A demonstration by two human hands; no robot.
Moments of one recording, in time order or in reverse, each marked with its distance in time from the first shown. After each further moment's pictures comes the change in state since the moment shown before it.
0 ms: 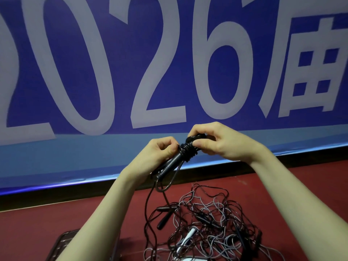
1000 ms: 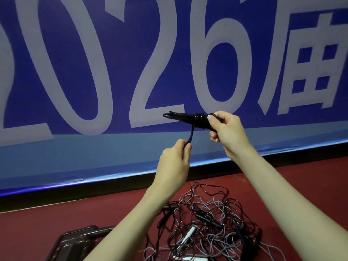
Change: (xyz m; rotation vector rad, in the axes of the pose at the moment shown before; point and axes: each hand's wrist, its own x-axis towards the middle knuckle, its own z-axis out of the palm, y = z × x) left_hand 0.008 -0.006 0.063 0.517 0.418 0.054; right_hand 0.023 0.036 0.012 0.459 0.779 0.250
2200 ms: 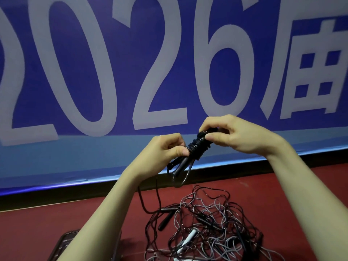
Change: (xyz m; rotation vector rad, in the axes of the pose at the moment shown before) left_hand 0.018 0.003 -0.066 -0.176 -0.375 0.108; right_hand -0.016 -0.058 -0.036 -0.639 -0.737 -0.348
